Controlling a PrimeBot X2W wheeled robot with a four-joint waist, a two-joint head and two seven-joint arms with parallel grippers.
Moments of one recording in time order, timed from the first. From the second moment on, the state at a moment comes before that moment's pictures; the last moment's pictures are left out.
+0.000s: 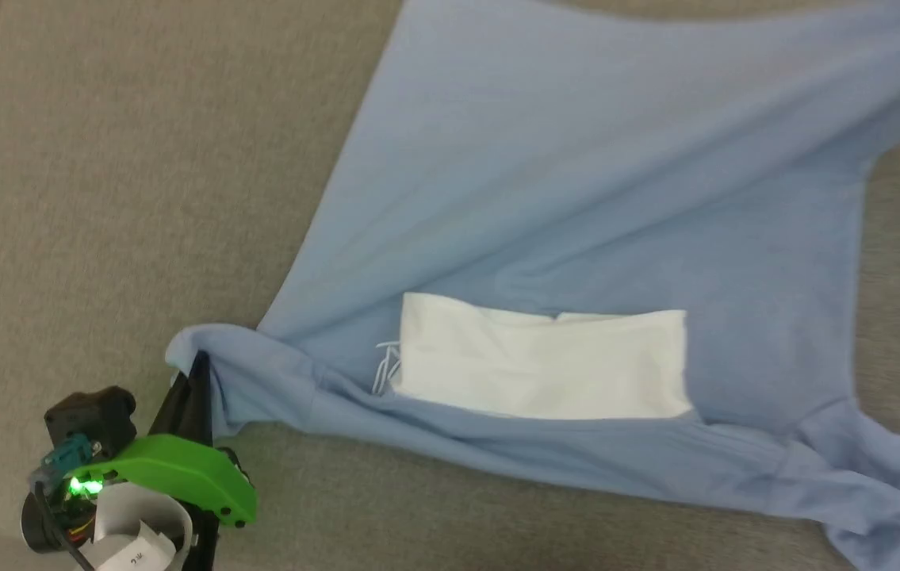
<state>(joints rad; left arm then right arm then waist) -0.03 0.43 -0.30 -0.10 -0.65 0.33 -0.02 -0.81 -0.41 -0.11 0.18 0.32 0.13 0.87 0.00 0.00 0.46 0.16</state>
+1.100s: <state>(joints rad) 0.05 0.41 -0.30 -0.06 -0.70 0.36 -0.01 -0.33 -0.27 -0.01 -0.05 0.55 0.13 0.66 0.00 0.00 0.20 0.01</state>
